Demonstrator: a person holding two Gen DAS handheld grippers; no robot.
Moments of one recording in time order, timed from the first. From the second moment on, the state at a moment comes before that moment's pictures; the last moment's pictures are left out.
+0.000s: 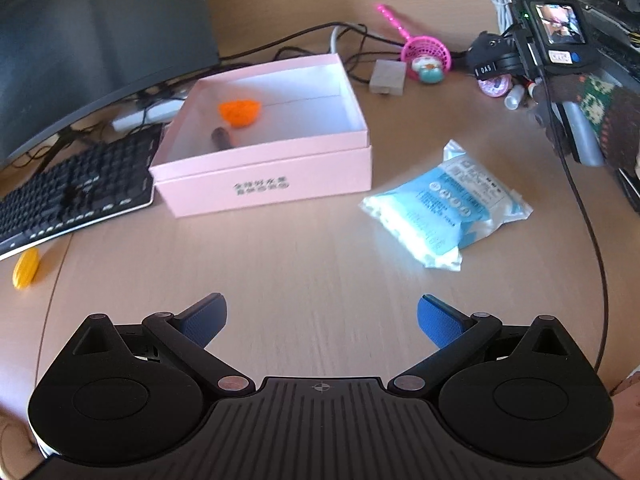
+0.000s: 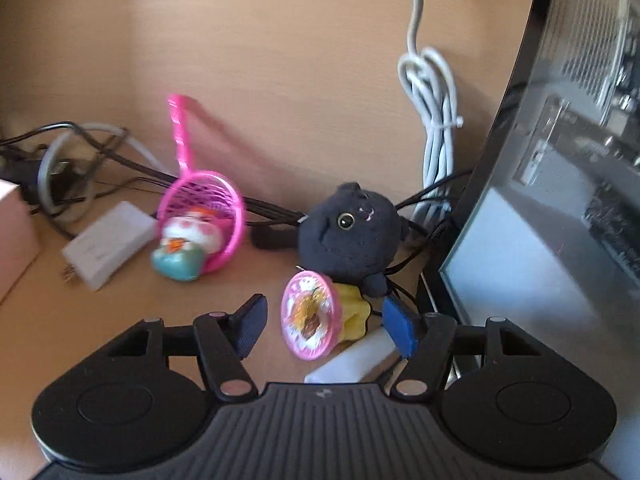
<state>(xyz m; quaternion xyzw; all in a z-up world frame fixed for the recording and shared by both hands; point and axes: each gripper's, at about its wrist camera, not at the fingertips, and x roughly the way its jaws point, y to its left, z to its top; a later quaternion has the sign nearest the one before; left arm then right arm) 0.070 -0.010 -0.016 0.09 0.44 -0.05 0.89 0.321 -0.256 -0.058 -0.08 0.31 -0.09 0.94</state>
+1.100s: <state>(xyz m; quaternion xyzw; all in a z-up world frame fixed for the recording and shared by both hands) 0.070 0.009 -0.016 0.07 0.43 -0.05 0.90 0.356 -0.202 0.005 0.11 0.41 0.10 0.90</state>
